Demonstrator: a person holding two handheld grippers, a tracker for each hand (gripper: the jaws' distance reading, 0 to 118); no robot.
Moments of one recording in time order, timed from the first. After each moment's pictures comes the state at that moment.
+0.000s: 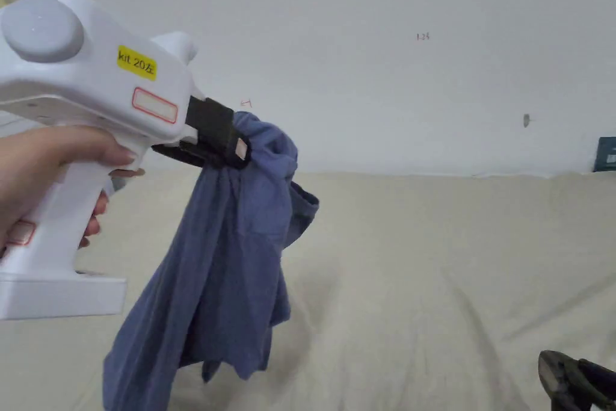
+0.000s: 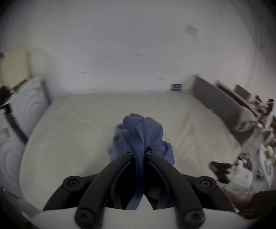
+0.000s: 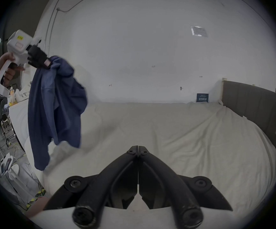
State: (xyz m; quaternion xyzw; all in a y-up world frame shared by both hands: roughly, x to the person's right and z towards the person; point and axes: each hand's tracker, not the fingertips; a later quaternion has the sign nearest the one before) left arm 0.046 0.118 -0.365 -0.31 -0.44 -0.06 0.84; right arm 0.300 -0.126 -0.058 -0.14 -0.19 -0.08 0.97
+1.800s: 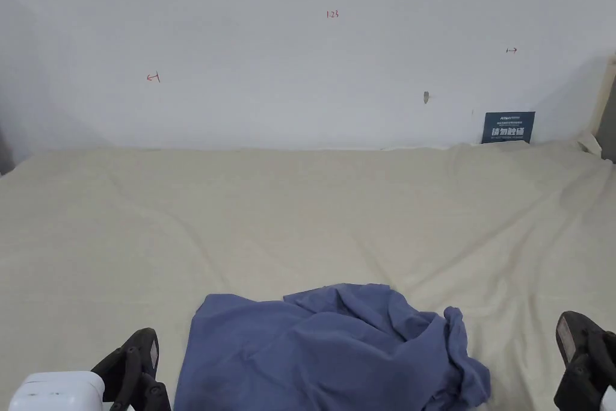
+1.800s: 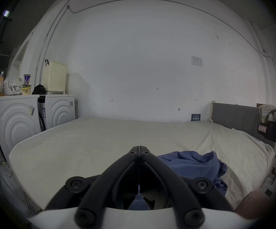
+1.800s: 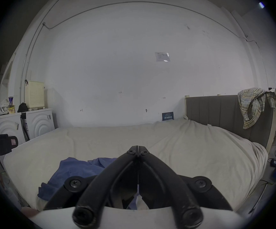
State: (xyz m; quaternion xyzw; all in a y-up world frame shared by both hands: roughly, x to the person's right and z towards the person) left arm -0.015 -0.148 -0.191 -0.04 -0.28 0.01 0.96; right arm 0.290 -0.145 0.019 -0.01 -0.34 -0.06 0.94
